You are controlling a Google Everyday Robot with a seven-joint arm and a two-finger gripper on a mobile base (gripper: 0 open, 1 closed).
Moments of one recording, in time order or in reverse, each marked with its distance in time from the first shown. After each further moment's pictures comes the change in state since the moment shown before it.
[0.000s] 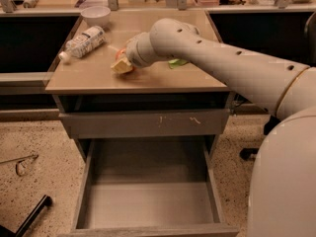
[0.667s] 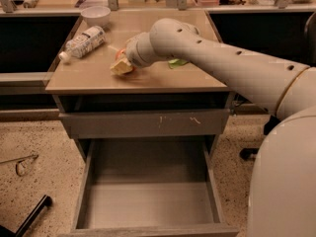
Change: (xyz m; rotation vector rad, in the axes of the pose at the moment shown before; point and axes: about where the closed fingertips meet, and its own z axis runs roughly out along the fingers) arm 0.000 0.000 0.000 0.000 0.000 0.000
